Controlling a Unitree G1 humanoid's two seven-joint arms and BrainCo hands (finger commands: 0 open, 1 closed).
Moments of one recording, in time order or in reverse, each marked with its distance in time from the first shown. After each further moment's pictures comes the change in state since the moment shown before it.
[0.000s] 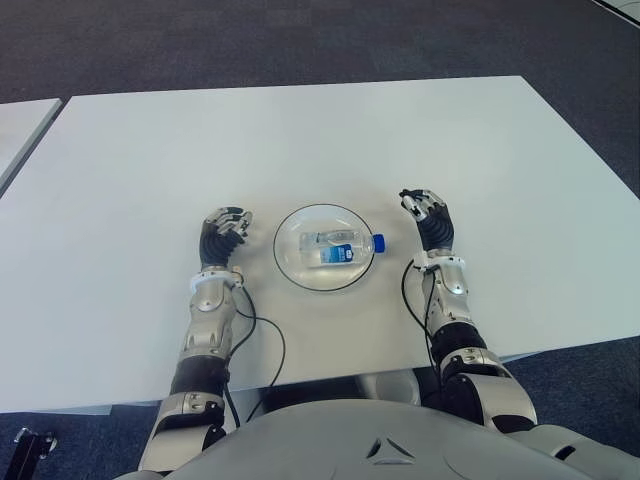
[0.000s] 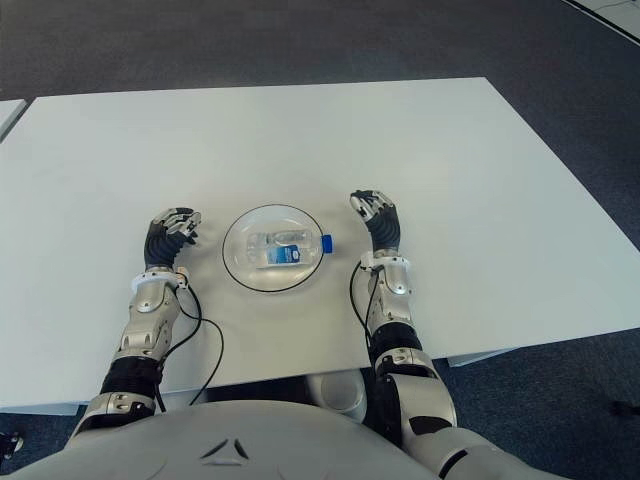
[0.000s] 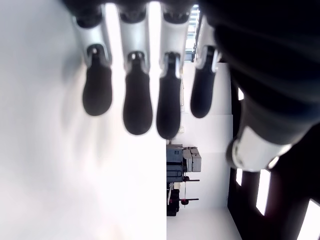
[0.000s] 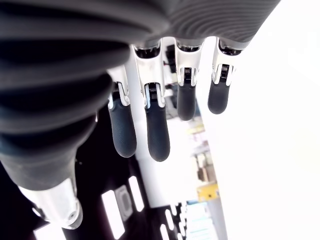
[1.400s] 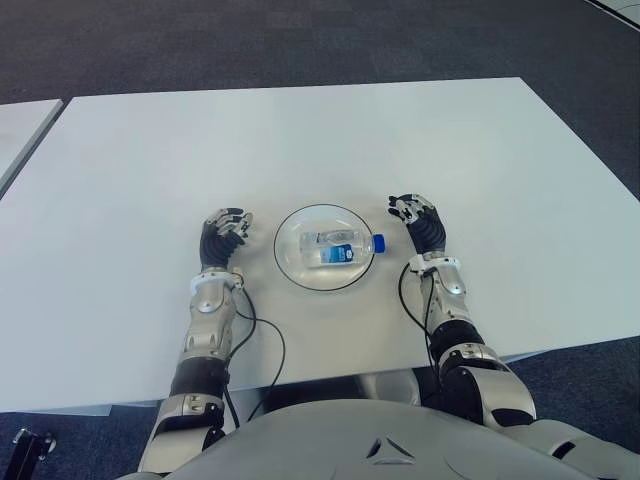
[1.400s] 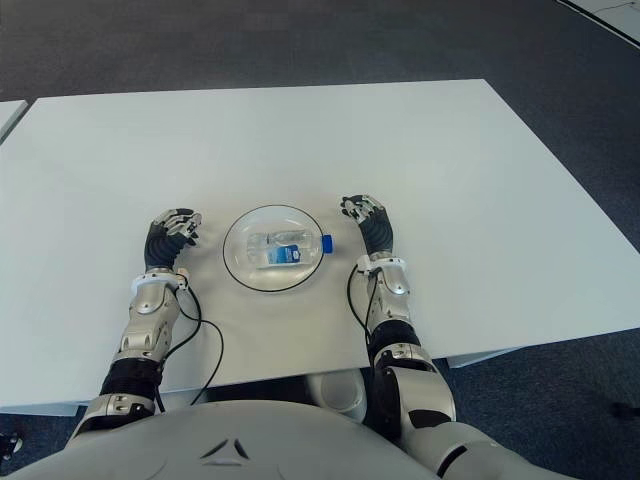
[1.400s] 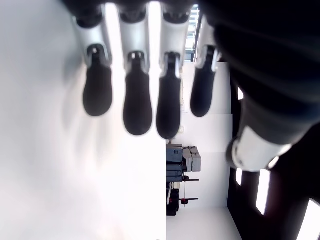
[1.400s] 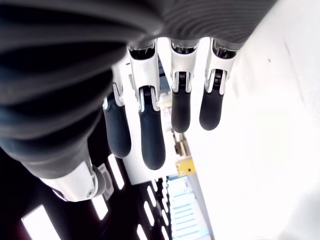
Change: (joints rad) left arm 0.008 0.003 -0.002 -0.004 0.001 0.002 0.000; right arm -0.033 0.003 -0.021 0.086 -0.019 0.028 0.092
